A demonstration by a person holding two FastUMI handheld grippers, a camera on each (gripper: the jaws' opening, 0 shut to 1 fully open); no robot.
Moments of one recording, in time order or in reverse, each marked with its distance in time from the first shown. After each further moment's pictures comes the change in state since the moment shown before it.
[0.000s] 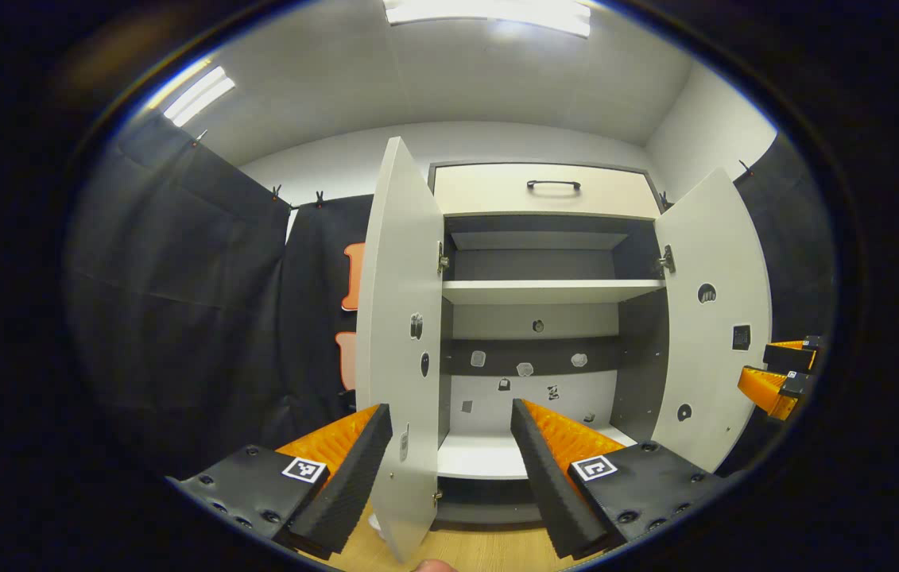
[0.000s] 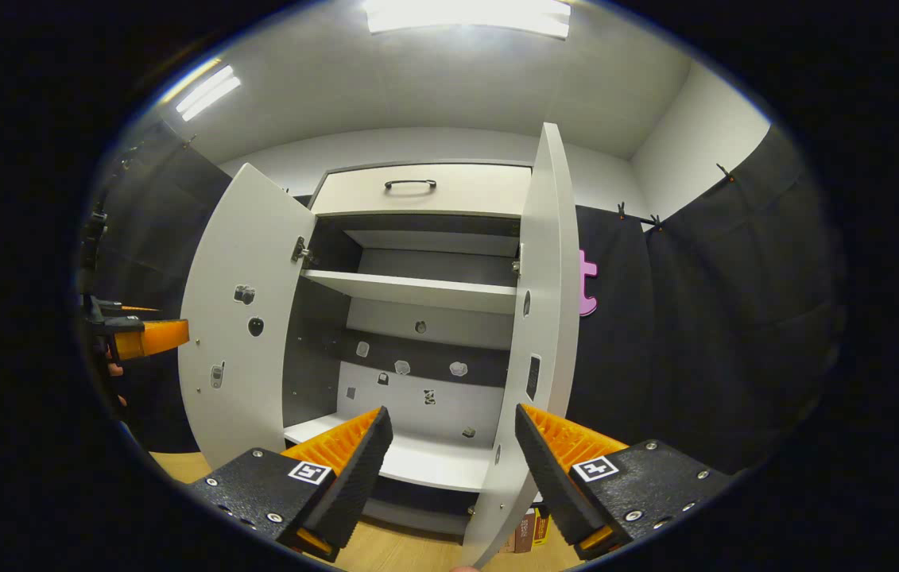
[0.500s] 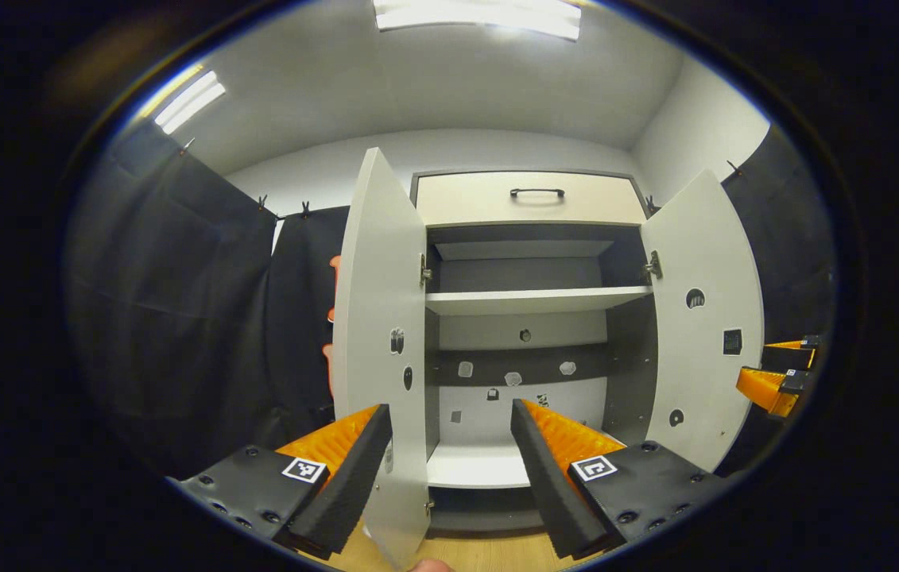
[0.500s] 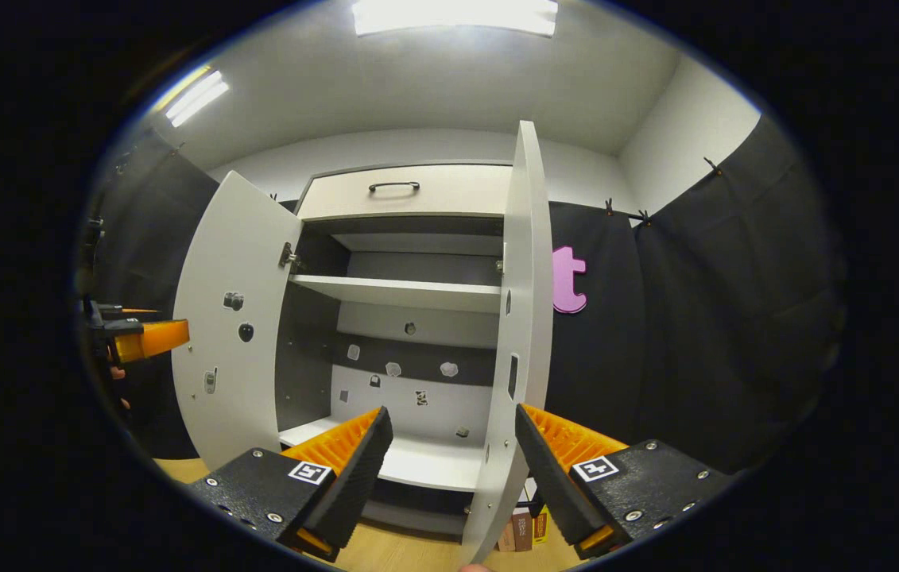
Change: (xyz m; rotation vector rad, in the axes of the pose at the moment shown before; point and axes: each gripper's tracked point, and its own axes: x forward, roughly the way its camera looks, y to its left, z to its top) left arm 0.006 -0.006 0.006 0.019 -0.039 -0.044; right arm -0.002 -0.020 -0.001 0.022 -0.002 -0.038
